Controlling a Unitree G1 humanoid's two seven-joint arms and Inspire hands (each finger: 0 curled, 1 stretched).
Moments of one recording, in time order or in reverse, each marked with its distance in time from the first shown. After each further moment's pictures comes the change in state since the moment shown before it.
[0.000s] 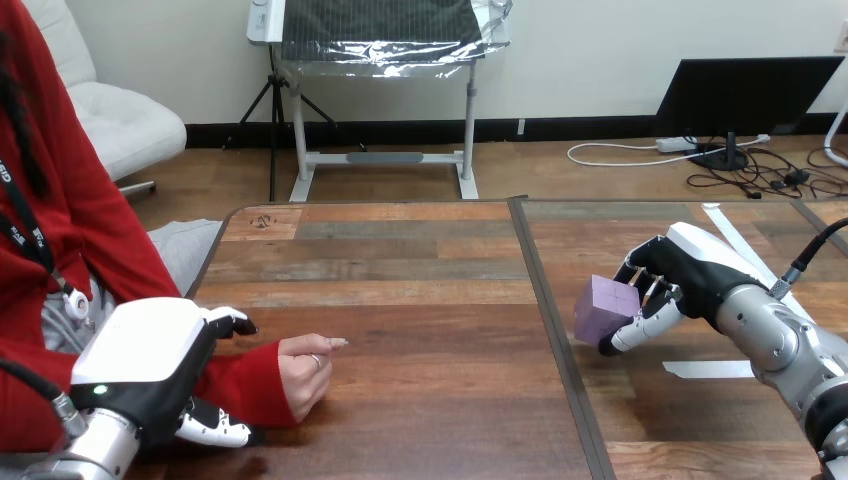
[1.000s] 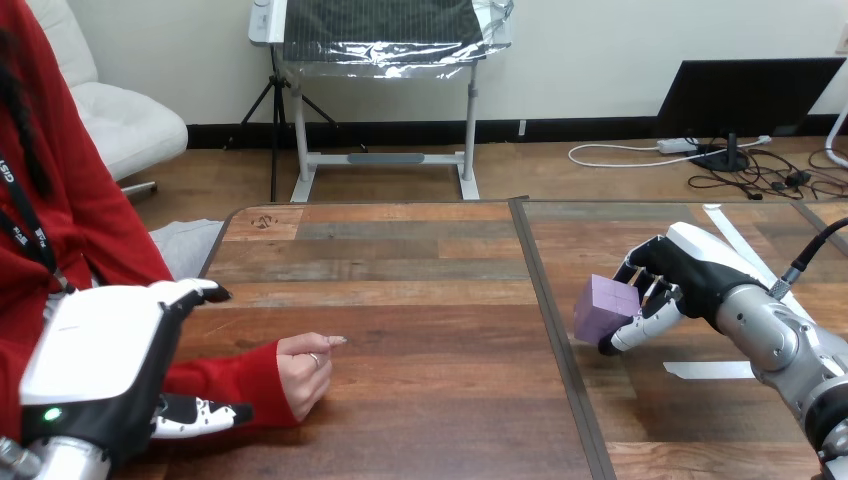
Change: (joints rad) left arm 0.171 -0.095 0.149 -0.198 0.007 -0.059 0.148; right arm 0.000 0.000 0.000 0.000 0.000 0.000 0.000
